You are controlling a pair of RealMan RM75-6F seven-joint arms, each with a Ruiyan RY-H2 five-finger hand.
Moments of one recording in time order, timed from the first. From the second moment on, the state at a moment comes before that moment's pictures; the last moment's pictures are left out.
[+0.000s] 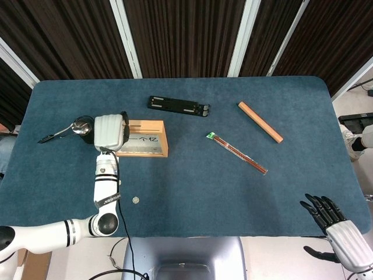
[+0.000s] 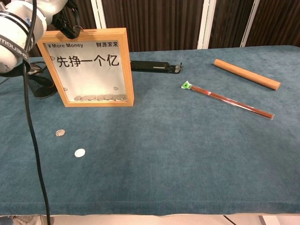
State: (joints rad) left arm -0.93 -1.62 -0.49 -1.52 0.69 1.37 0.87; right arm 0.00 -0.95 -0.17 -1.61 -1.88 1.62 0.17
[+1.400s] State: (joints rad) left arm -0.35 -1.76 0.15 -1.53 1.38 1.49 0.42; right arm -0.01 -0.97 -0.19 -1.61 -1.94 1.63 0.13
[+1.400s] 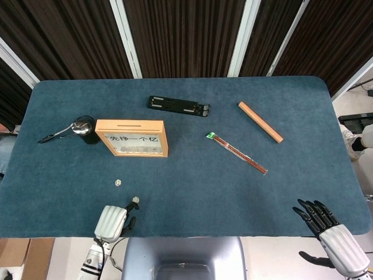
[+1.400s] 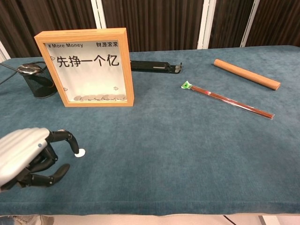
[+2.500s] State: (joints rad) left arm -0.35 -1.92 -0.01 -1.28 1.38 1.36 0.58; right arm -0.01 -0.96 -0.19 -1.60 -1.93 1.64 0.14
